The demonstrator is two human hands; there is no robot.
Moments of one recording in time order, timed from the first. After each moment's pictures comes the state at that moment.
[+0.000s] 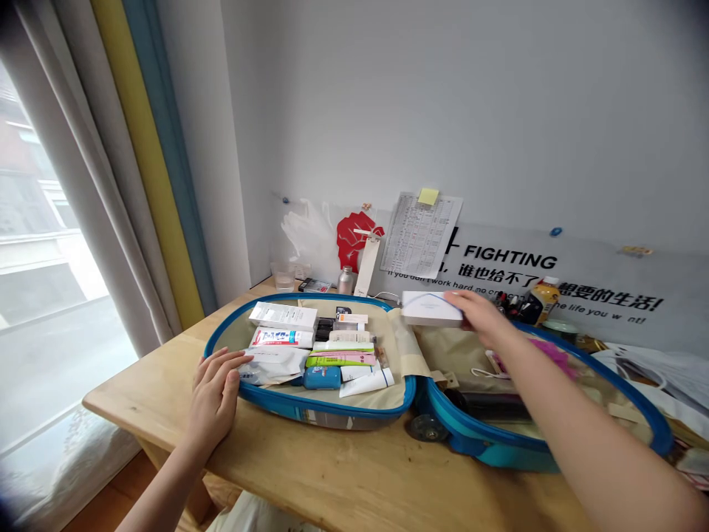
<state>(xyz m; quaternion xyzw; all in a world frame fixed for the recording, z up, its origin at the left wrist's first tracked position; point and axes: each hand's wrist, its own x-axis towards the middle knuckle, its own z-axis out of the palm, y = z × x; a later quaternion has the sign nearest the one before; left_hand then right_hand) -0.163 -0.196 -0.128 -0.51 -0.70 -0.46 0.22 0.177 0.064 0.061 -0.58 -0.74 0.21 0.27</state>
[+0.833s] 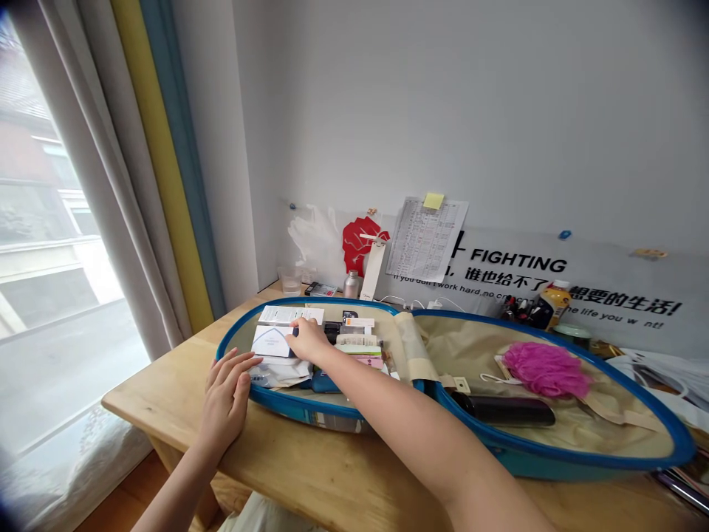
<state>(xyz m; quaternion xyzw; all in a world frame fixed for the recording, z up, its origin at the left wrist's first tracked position) -0.162 -0.195 -0.129 -0.51 -0.69 -0.46 0.22 -0.066 -0.037 -0.027 -0.35 -0.87 0.32 0.11</state>
